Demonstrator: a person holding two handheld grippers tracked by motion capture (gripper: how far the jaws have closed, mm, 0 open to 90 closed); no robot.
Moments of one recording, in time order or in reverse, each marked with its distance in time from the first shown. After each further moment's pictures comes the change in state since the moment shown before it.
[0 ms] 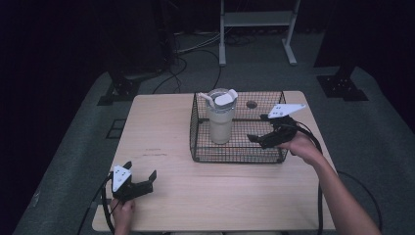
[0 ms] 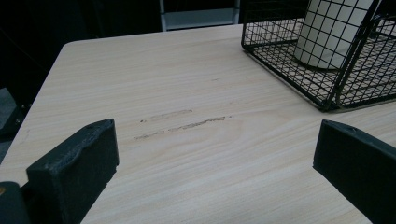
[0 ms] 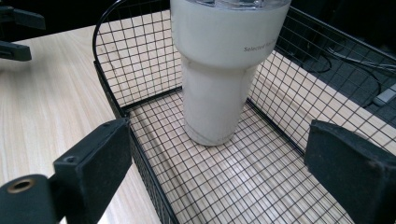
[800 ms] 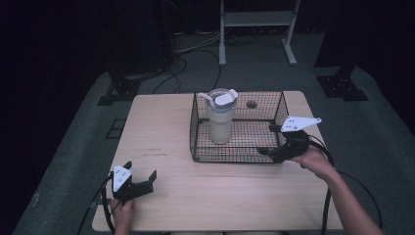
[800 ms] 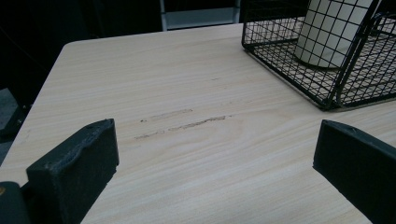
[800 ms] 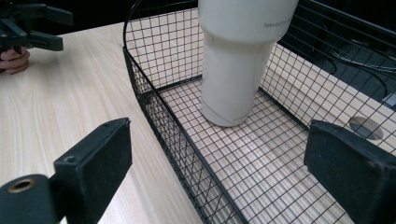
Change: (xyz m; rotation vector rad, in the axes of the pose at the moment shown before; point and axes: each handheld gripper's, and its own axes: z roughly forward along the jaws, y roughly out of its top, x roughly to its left) left arm -0.001 0.000 0.000 0.003 0.004 0.007; right arm 0.018 -0.030 -0.031 -0.035 0.022 0.005
